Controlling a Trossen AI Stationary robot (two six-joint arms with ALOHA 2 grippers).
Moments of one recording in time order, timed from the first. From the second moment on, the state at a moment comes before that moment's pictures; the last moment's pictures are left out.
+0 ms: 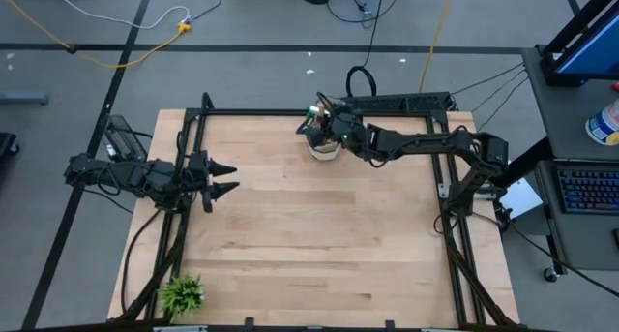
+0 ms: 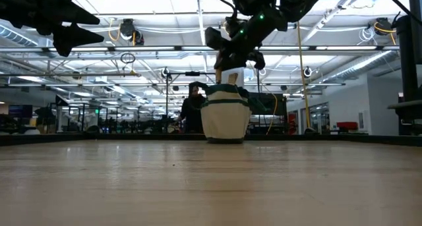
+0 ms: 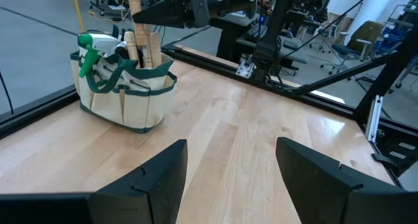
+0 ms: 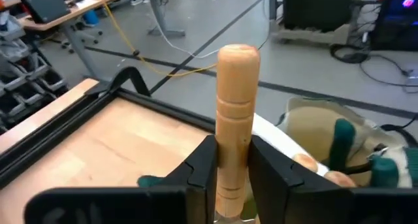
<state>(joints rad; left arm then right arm) -0.20 0.27 0.35 -0.26 -0.39 -0.34 -0.27 1.69 1.17 0.11 0.57 0.49</state>
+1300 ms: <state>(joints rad) -0.20 0.27 0.35 -0.27 -0.39 -0.32 -0.29 1.50 1.17 0.03 0.47 0.14</state>
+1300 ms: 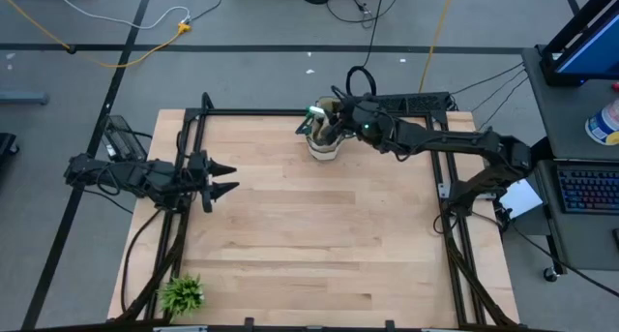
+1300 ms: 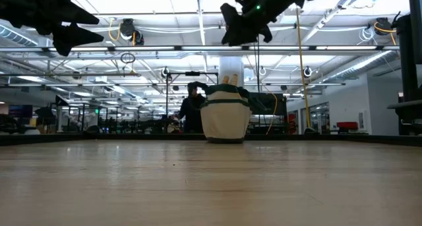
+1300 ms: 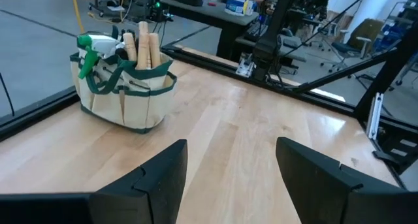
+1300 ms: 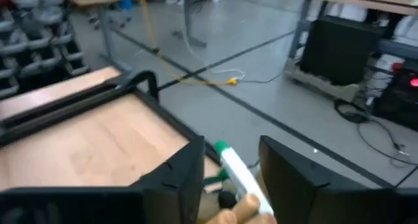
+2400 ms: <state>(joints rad) -0.20 0.00 0.18 -0.22 -0.28 -0.23 -0.16 0.87 0.59 0.07 0.36 0.16</state>
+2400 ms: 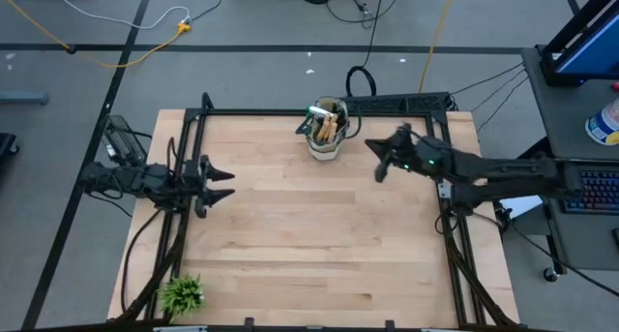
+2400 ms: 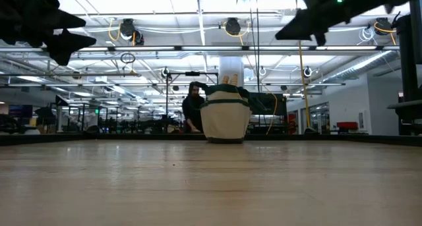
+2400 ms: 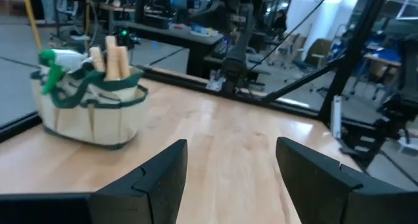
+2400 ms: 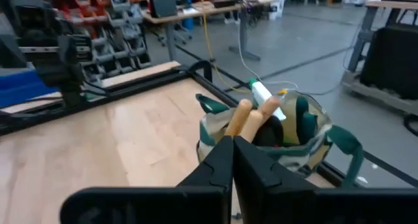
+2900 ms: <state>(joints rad) -0.20 0.01 0.17 -0.22 -0.27 -0.21 -0.14 0.37 0.30 0.07 0.26 0.14</state>
